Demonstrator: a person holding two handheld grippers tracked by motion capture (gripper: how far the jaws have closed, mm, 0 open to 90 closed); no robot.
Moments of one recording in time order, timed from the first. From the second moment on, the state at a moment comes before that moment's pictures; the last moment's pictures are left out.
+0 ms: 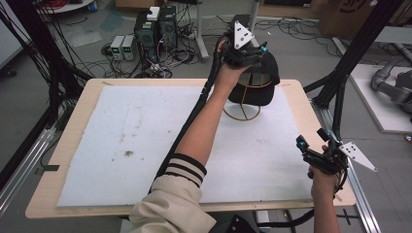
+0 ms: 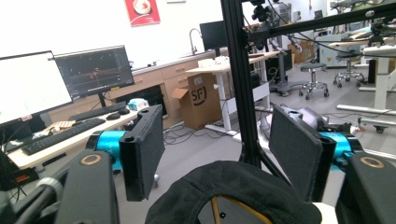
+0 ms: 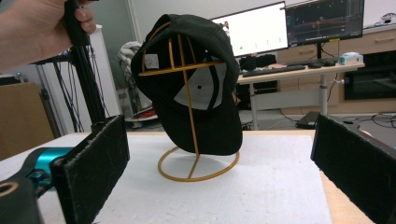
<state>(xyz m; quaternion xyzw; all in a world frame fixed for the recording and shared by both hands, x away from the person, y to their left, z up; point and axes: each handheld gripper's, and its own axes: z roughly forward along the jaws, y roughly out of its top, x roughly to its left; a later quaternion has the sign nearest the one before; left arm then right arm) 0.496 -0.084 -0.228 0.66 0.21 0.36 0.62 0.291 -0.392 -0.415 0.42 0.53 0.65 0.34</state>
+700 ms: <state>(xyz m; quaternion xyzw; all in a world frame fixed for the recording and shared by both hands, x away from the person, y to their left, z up) 0.473 -0.045 -0.213 0.66 0.20 0.33 0.64 0.291 -0.388 -0.415 0.42 0.53 0.65 0.34</state>
